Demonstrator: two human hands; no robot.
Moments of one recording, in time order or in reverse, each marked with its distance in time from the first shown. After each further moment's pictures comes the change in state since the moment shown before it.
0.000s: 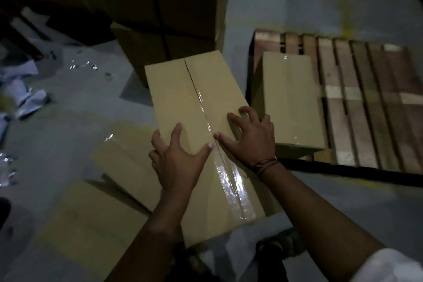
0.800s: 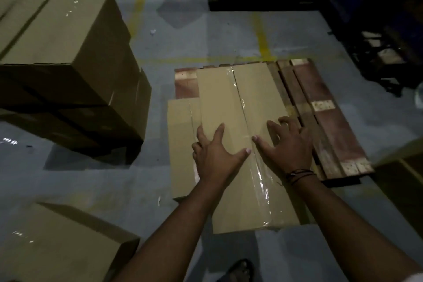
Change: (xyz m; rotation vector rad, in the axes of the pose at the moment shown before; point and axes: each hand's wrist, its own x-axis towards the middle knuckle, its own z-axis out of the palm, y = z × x) left_hand -0.085 0.433 0.233 0.024 -0.393 0.345; right_hand 0.068 0.442 -0.202 -0.095 0.124 0.422
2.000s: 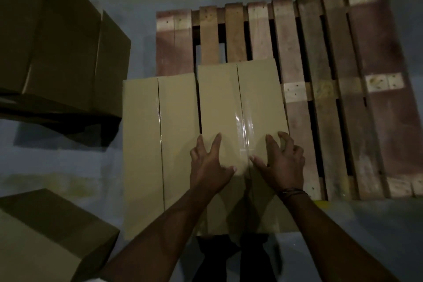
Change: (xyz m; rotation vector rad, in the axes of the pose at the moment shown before) left_hand 0.225 -0.069 0.247 0.204 -0.300 -0.148; right_hand 0.146 0.132 0.281 0.035 -0.495 0.021
